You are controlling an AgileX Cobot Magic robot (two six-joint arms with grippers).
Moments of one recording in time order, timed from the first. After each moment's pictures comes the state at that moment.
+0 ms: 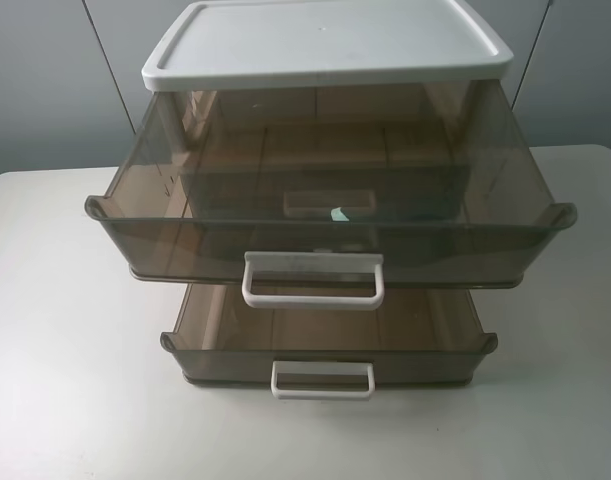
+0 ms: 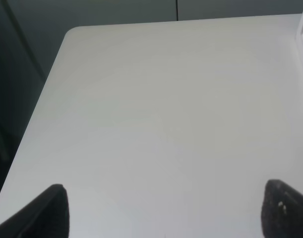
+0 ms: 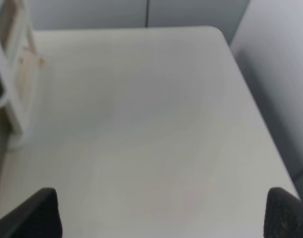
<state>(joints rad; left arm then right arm) -0.05 0.00 -0.51 0.18 1.08 -0.10 -0.04 0.15 -0.61 -0.18 1.11 0.06</state>
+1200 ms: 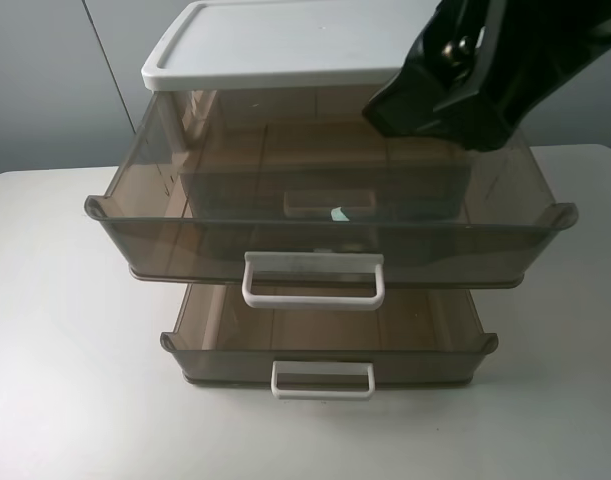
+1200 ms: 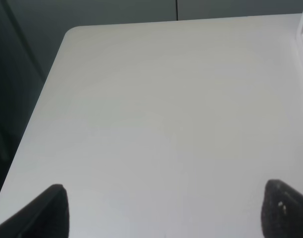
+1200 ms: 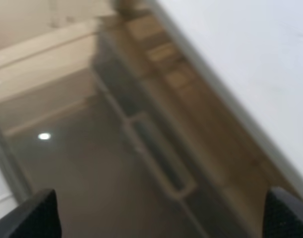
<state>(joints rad) -0.05 0.00 -0.51 0.18 1.08 -0.10 1.01 1.12 -1.12 -0.32 0.89 0.03</state>
